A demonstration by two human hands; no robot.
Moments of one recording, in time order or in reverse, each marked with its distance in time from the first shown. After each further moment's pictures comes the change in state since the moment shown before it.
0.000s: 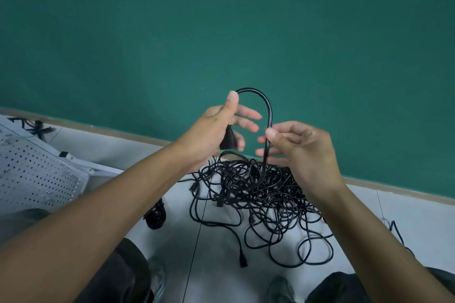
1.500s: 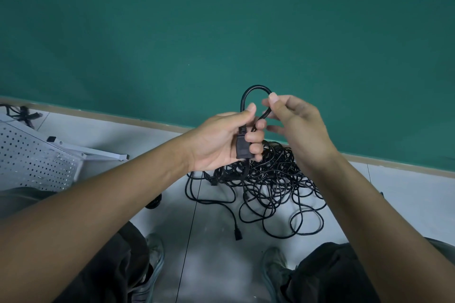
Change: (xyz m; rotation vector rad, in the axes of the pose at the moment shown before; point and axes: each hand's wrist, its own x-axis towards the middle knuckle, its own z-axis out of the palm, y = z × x) left_hand -0.011 -0.017 0.040 -0.461 -0.367 -0.285; right_hand 0.011 0.015 -0.018 -0.099 -0.005 0.048
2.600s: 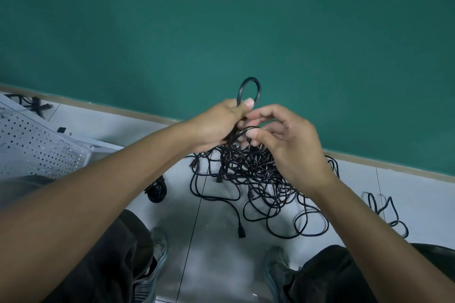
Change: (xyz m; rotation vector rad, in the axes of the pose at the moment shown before) left_hand 0.013 0.004 -0.026 0.373 0.339 0.046; right_hand -0.027 0.008 0.019 -0.236 -0.192 -0.310
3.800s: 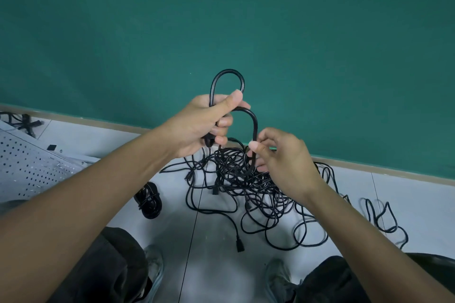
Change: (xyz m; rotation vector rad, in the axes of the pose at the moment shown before) left_hand -0.005 0.022 -0.020 -0.117 -0.008 0.092; right_hand 0.006 0.025 -0.006 -0.162 0.021 0.224
